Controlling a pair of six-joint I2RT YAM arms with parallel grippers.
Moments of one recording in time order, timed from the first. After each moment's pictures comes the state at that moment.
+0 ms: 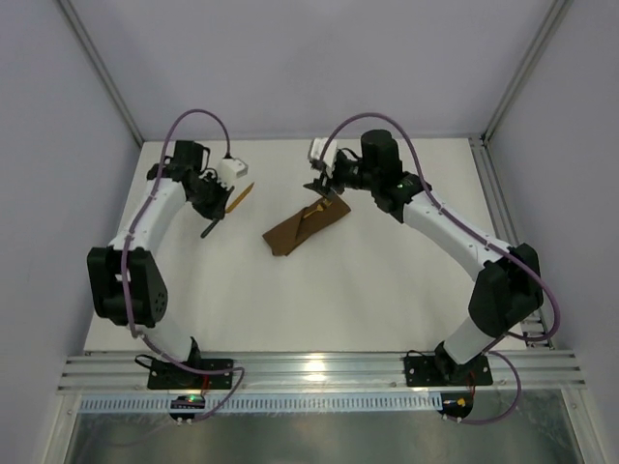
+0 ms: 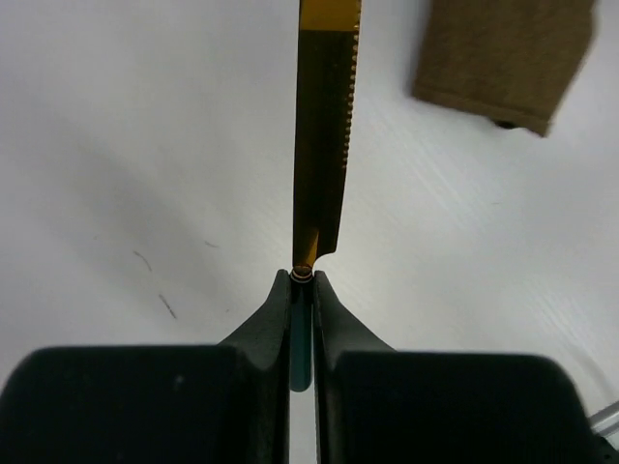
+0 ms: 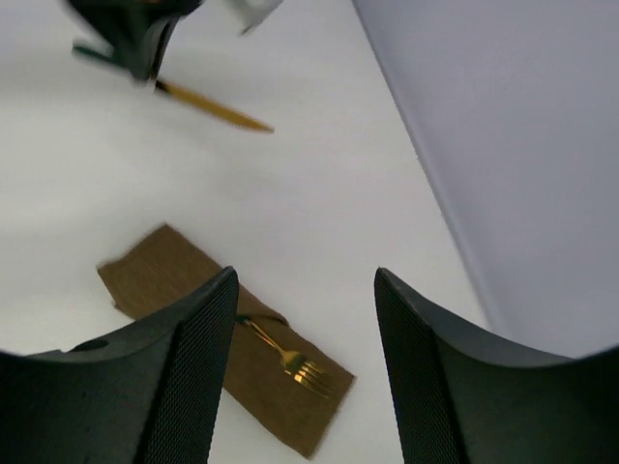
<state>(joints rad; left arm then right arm) -0.05 1.71 1.44 -0.90 0.31 0.62 0.53 1.61 1.37 -0.09 -0.60 -0.72</state>
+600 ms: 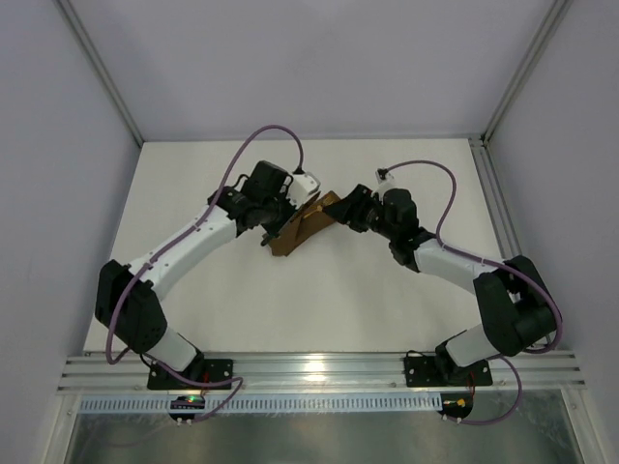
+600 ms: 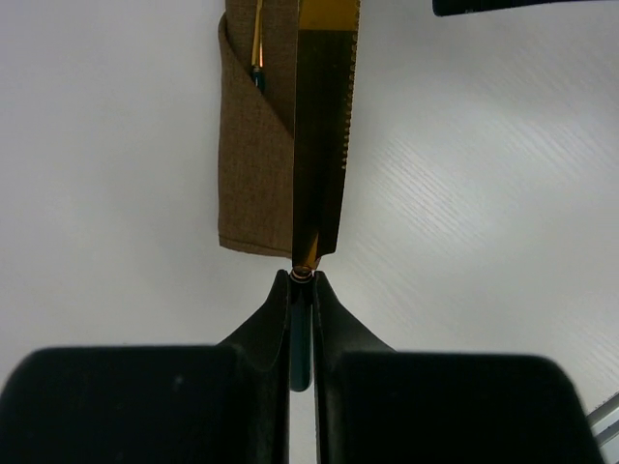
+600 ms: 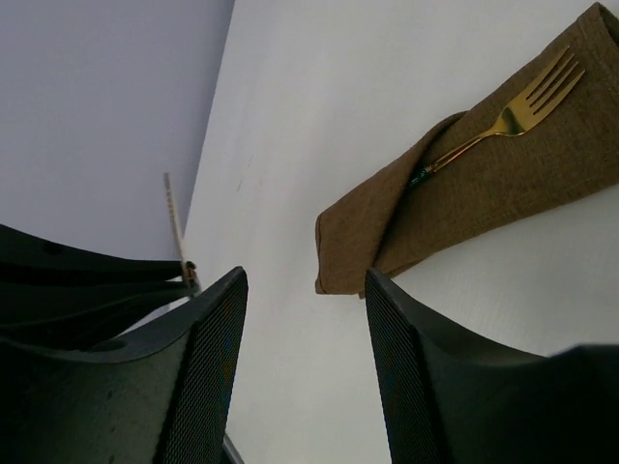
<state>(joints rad) -0.60 1.52 1.35 -0.71 0.06 0.29 0.46 1.49 0.79 0.42 -0.30 0.83</state>
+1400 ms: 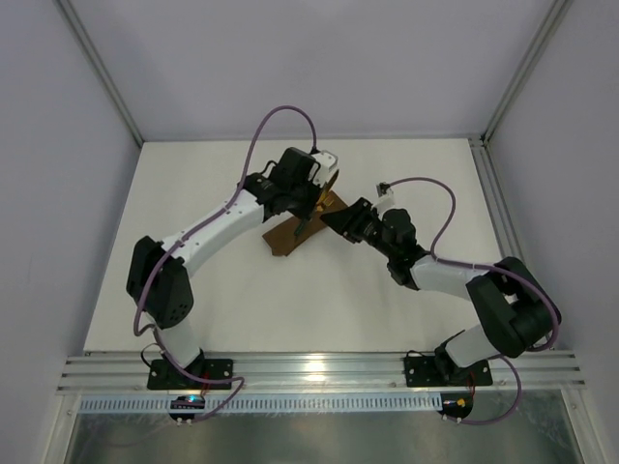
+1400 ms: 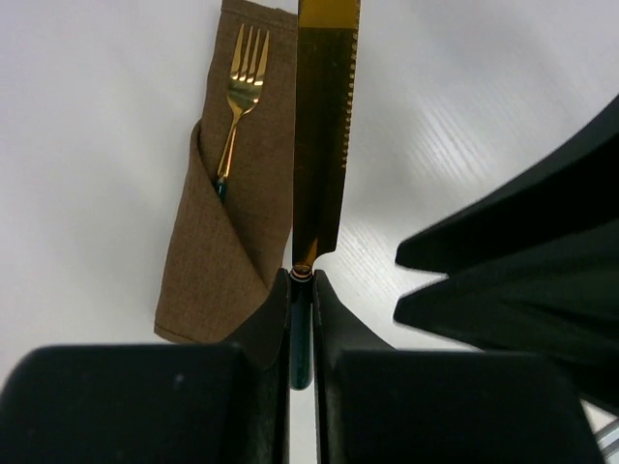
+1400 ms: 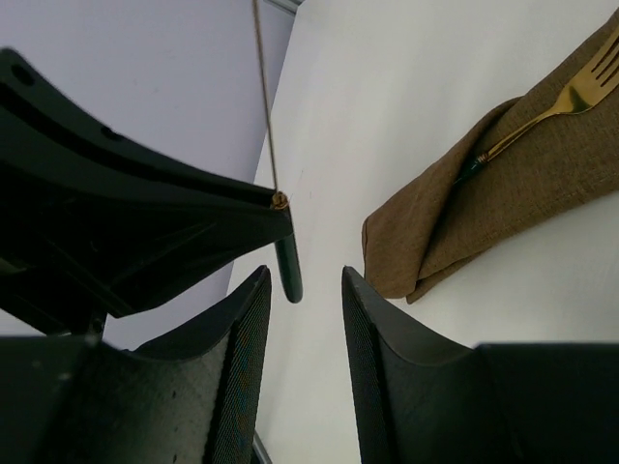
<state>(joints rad) -0.69 1.74 1.55 -0.61 -0.01 0.00 0.52 1.48 0.58 0.78 -0.21 1.02</state>
